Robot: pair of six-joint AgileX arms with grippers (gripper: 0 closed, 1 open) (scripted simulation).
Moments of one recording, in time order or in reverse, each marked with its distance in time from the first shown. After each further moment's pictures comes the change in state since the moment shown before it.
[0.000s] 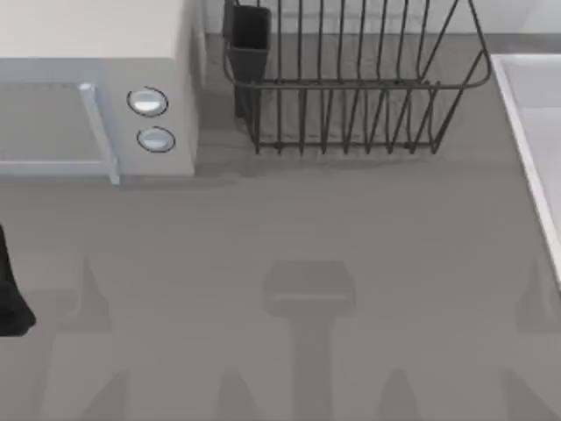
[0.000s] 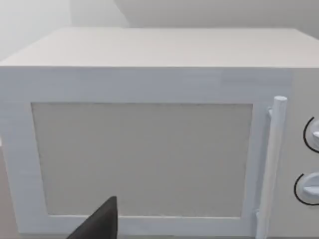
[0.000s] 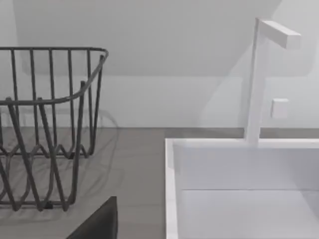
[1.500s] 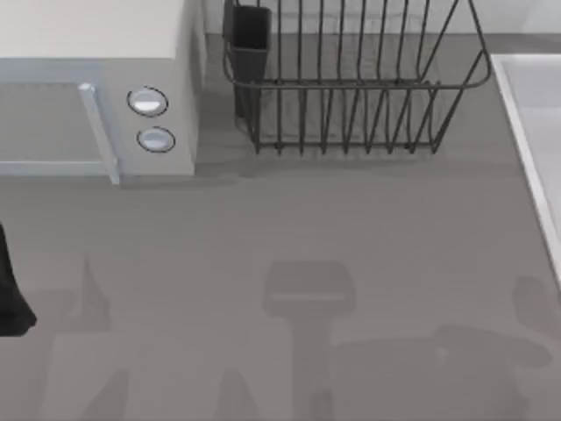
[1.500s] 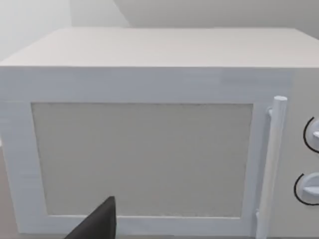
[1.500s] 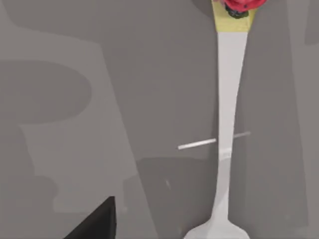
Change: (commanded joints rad) left arm 0.000 0.000 0.000 0.000 0.000 0.000; right arm -0.023 1.340 0.840 -1.066 0.004 0.225
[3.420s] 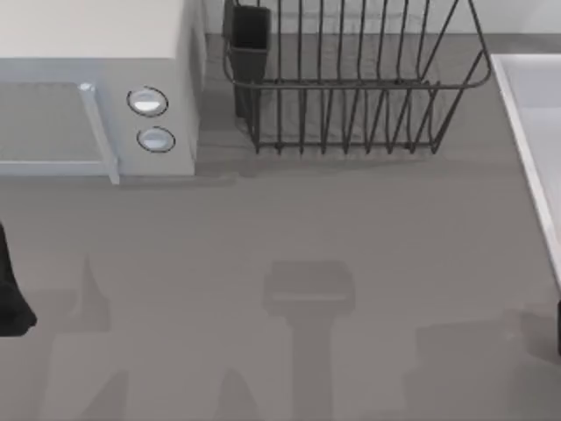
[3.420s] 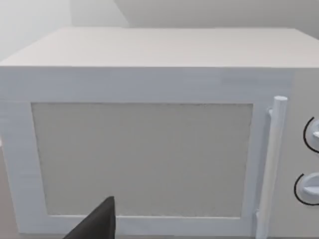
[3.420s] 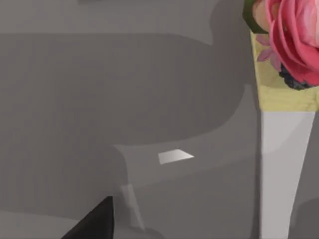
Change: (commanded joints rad) left arm 0.000 0.000 0.000 0.000 0.000 0.000; right arm 0.003 0.228 -0.260 0.487 0.000 0.006
